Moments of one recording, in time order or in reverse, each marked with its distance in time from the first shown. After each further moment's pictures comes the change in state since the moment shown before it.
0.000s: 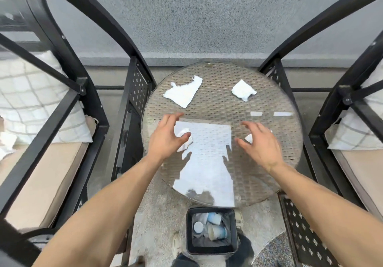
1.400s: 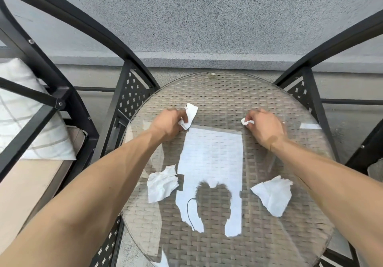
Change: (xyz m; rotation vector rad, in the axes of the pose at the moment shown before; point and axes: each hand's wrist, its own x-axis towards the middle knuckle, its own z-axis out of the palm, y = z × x) left_hand 0.197 -0.006 0.052 0.379 -0.364 -0.078; right_hand 0.216 0.060 0.040 -0.122 -0.160 -0.015
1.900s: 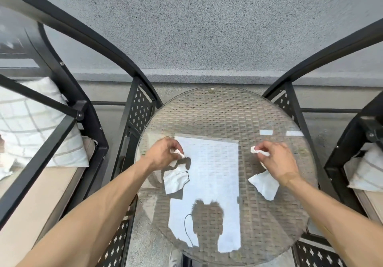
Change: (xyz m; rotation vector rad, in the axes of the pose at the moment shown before) left_hand -0.113 -0.026 -0.014 -0.390 -0.092 0.022; right_hand -0.126 -0.006 -0.037 0.273 0.061 0.117
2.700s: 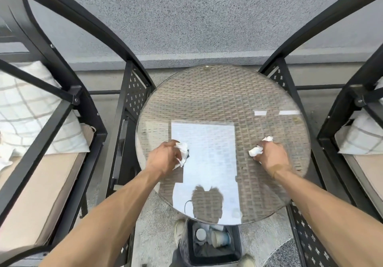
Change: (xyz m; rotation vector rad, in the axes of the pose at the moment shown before) left_hand -0.055 -0.028 0.072 0.407 0.046 0.024; right_hand -0.065 0.016 0.046 -0.151 -0.130 0.329
